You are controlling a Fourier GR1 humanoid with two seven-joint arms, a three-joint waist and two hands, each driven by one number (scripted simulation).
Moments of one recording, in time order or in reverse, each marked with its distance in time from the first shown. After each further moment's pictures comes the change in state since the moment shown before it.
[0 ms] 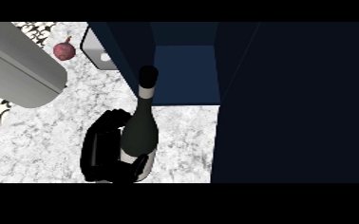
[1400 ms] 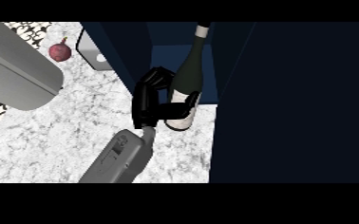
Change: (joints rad) left arm -0.484 -0.083 -0.079 0.399 0.061 0.377 0.124; right arm 0.010 -0.003 -0.072 -0.002 -0.019 0.057 0.005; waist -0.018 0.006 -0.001
